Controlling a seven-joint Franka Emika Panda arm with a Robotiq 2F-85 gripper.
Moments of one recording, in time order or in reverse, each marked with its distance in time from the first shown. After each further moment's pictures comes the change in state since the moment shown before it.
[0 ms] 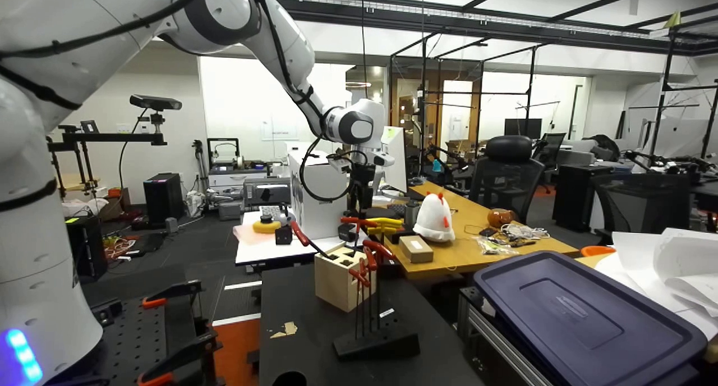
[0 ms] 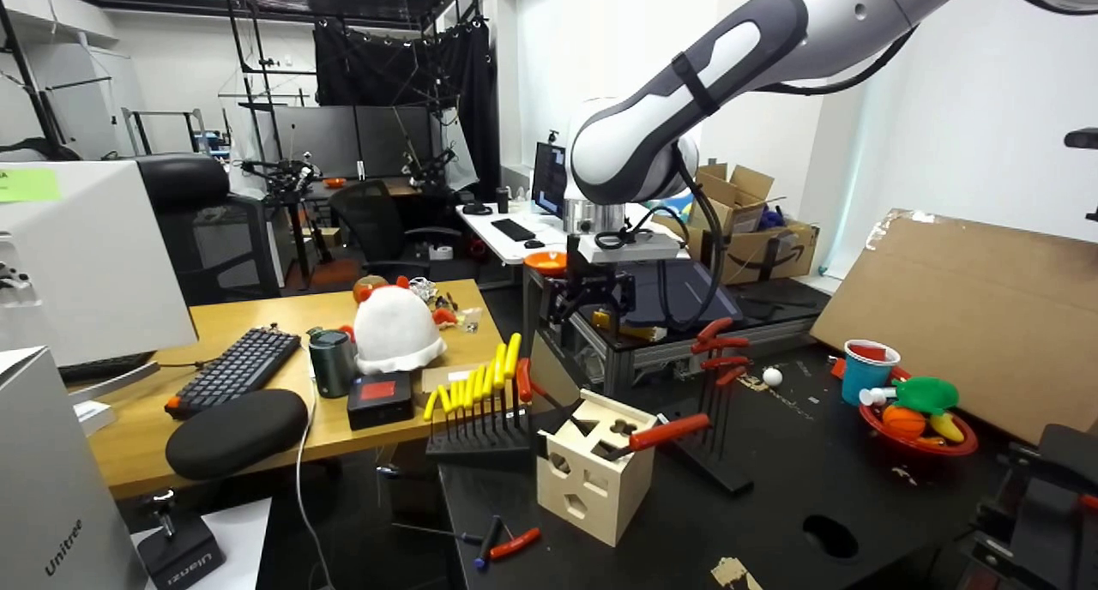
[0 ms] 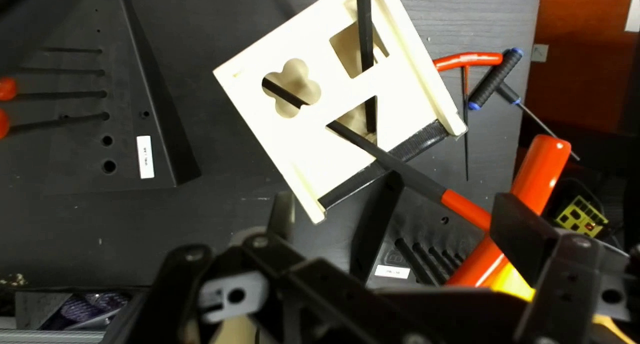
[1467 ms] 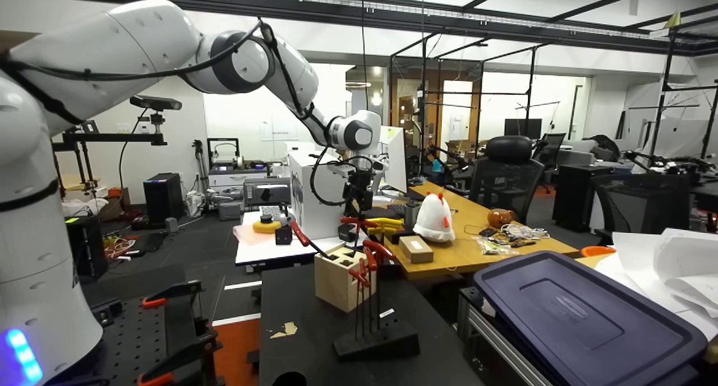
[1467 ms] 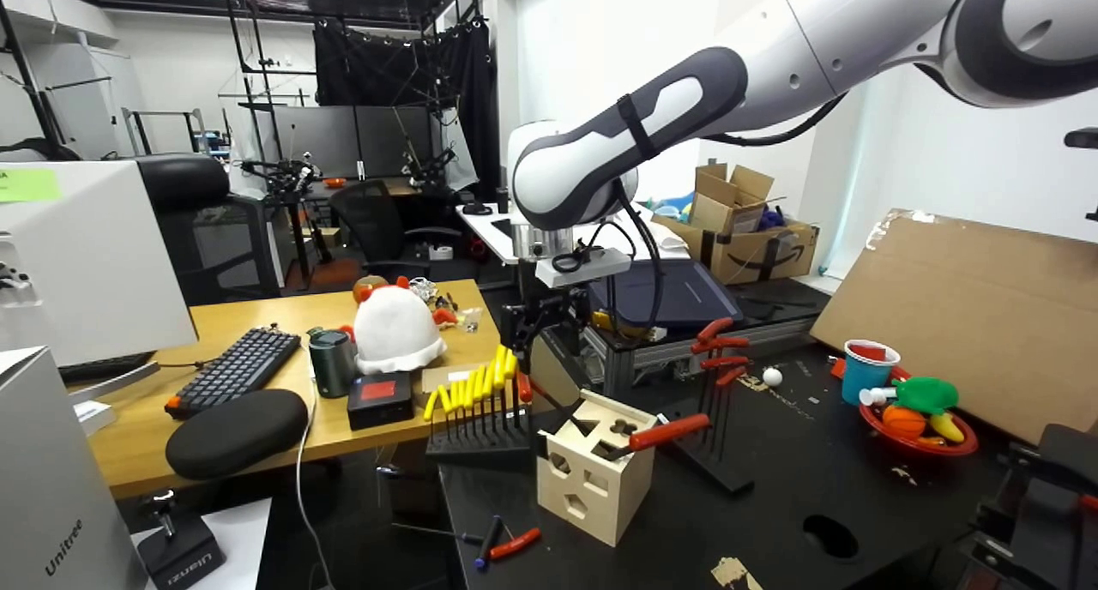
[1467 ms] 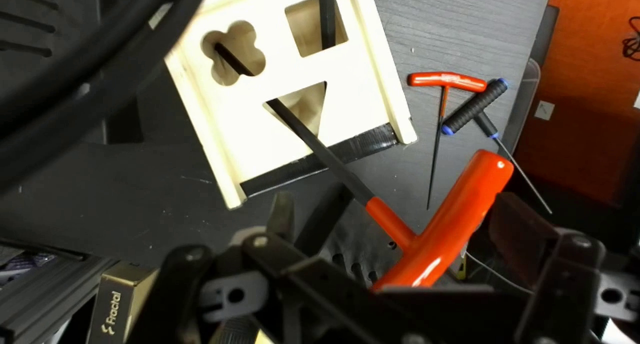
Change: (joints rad) arm 0.067 0.244 0.015 0.380 -0.079 -0.202 -0.072
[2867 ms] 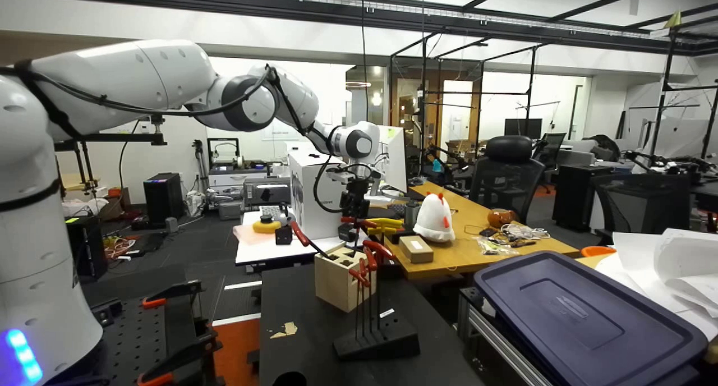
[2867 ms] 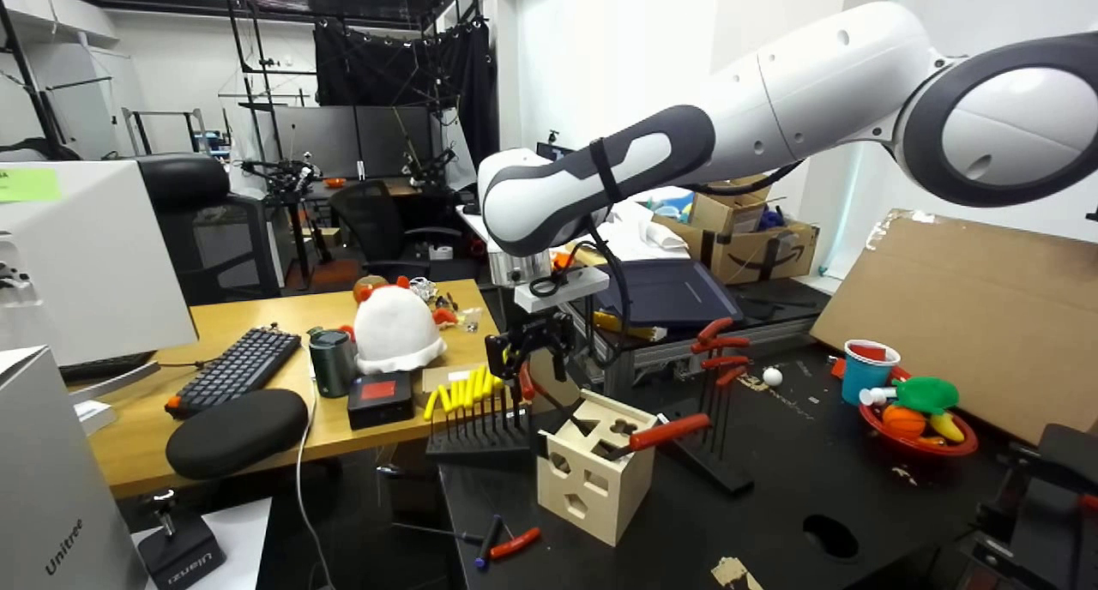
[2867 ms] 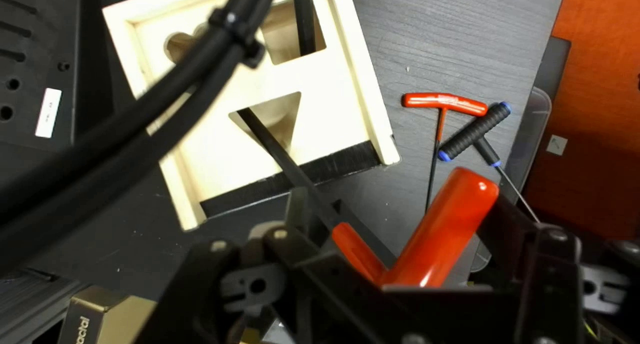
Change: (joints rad) arm 0.044 0.223 -0.014 0.336 -0.002 -0.198 0.004
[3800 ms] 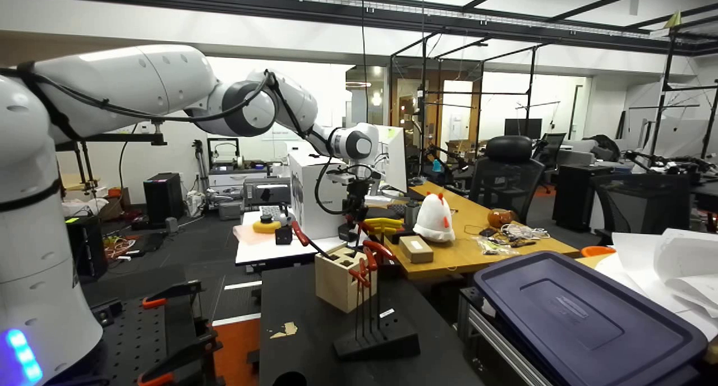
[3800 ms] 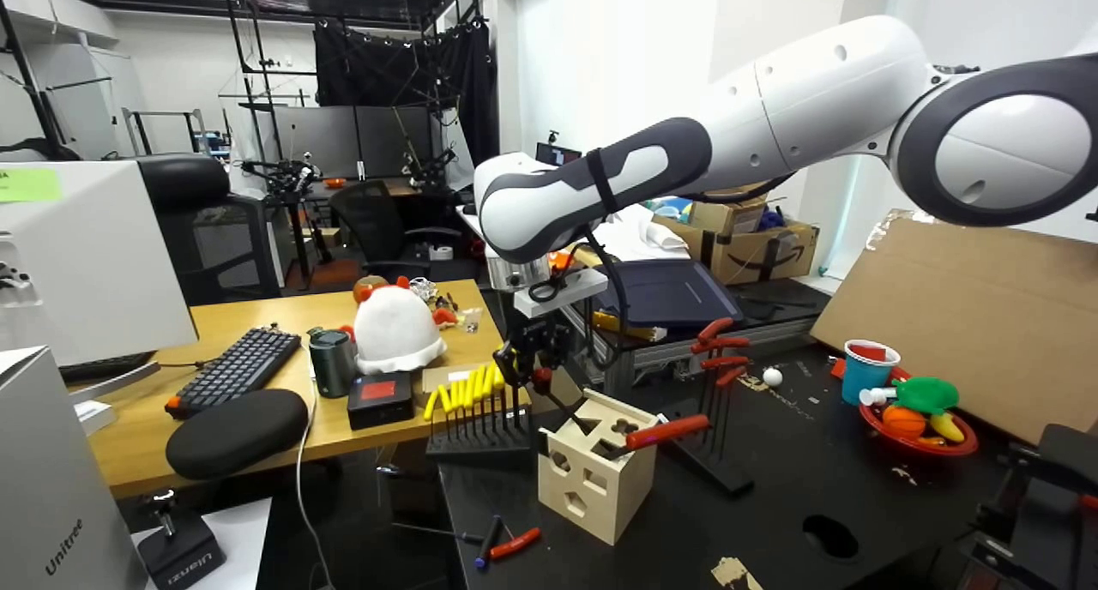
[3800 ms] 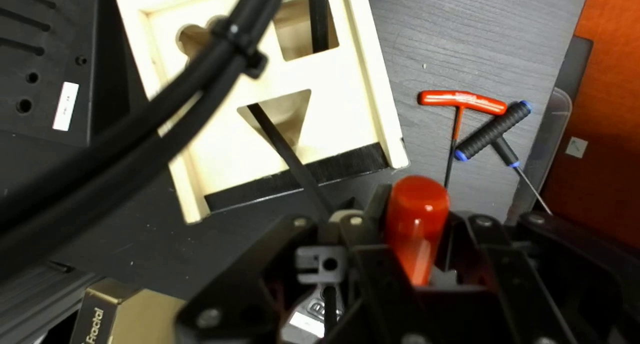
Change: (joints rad) arm 0.018 0.035 -0.028 0.054 -0.013 -0.028 0.000
